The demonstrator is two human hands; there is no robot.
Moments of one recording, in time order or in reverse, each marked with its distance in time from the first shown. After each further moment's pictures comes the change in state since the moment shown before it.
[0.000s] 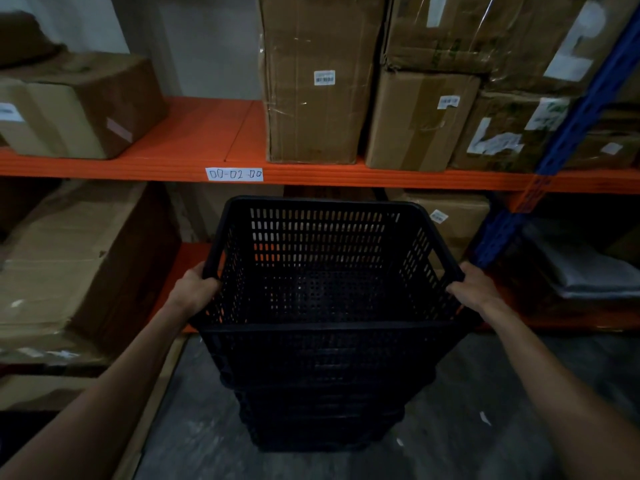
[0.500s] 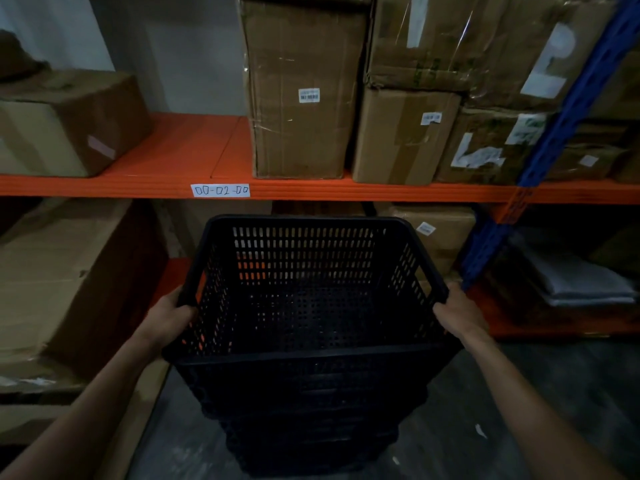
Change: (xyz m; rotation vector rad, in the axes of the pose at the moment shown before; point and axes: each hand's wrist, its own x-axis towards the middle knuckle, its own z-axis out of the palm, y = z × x) left_hand -0.003 -0.002 -0.007 -0.019 -0.058 0.011; right_hand -0.013 0.006 0.018 -0.047 0.062 0.042
